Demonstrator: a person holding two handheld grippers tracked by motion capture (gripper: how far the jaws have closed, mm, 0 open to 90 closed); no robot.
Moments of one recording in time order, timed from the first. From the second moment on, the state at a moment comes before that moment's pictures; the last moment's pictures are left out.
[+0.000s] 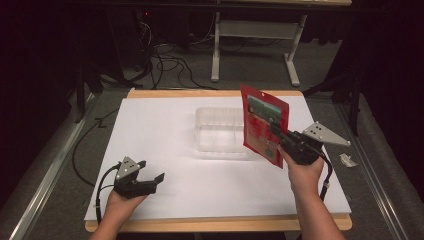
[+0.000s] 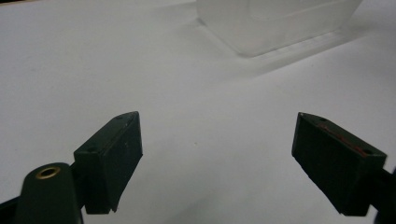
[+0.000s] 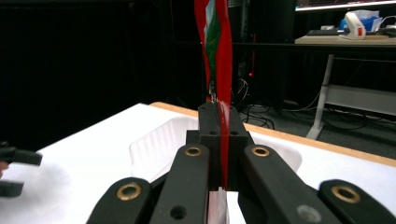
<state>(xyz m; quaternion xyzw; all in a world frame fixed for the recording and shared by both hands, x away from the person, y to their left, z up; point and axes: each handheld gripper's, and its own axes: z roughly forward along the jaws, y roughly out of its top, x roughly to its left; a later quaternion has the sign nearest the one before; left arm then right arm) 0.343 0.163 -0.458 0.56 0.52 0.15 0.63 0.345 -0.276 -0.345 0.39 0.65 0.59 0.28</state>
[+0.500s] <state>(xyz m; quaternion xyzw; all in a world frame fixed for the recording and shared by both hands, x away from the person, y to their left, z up) 0.342 0.164 -0.460 0.57 0.51 0.16 0.62 0.375 -0.269 -0.328 0.41 0.64 0.57 0.31</state>
